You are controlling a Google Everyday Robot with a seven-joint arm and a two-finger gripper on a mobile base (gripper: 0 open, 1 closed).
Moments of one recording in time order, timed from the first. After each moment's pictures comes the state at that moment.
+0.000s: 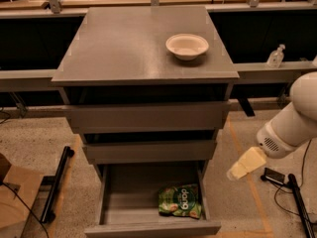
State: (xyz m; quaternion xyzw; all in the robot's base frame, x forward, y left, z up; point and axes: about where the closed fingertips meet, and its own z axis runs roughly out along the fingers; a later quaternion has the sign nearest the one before) arm 0.452 -0.258 0.716 -0.32 0.94 0.10 0.08
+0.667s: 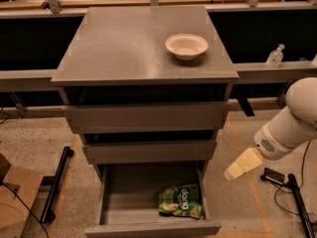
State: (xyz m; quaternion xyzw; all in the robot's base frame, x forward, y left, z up) arm 0.458 -0.258 0.696 -0.30 0.95 0.11 0.08
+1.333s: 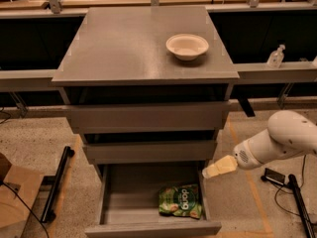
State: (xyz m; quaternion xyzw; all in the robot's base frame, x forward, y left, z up) arm 0.499 -0.215 0.596 -0.22 0.94 0.23 0.12
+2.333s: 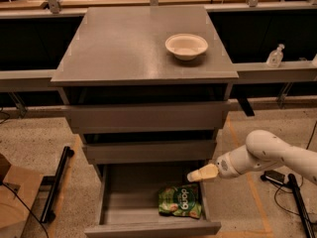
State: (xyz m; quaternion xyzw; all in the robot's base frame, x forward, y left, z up) arm 0.519 -0.181 0.492 -0.15 0.94 0.30 0.09
